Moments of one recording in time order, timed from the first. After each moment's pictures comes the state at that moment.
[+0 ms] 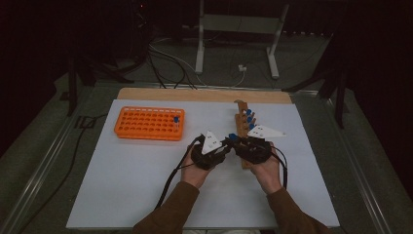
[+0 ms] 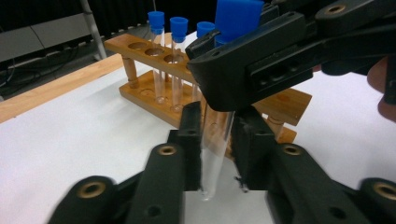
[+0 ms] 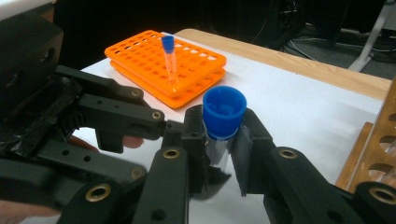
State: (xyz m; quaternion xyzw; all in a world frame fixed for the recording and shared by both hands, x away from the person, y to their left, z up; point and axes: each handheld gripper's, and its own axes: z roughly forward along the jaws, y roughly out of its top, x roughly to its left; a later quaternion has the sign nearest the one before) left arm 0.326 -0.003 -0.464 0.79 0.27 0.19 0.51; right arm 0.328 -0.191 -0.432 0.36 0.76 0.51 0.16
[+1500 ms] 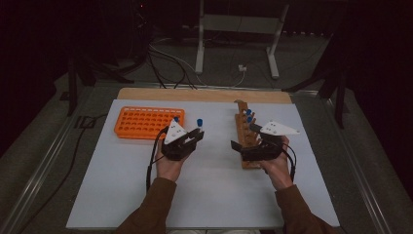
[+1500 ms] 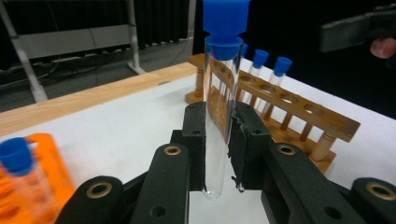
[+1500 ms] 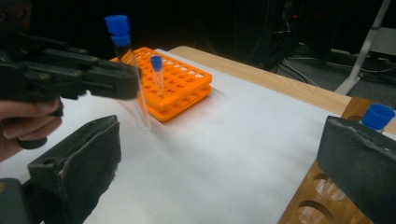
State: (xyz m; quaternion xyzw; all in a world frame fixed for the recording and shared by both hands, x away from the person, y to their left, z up) left arm 0.337 0.084 -0.445 0.73 0.35 0.21 0.55; right arm 0.333 -0.220 -0.421 0.34 0.75 0.53 0.18
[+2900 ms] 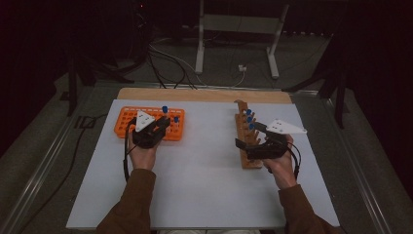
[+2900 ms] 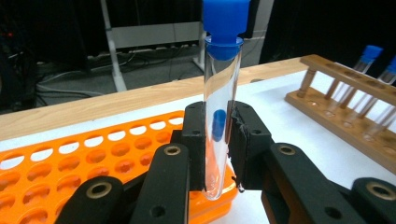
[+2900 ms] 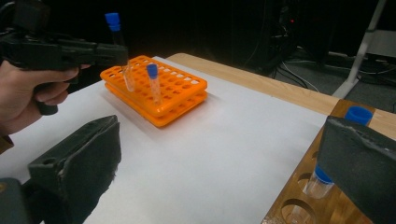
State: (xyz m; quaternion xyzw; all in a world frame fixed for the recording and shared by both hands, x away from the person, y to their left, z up) left arm 0.371 0.157 -0.453 0.69 0.44 0.28 0.50; right arm 0.333 -0.230 -0.416 0.35 0.74 0.55 0.18
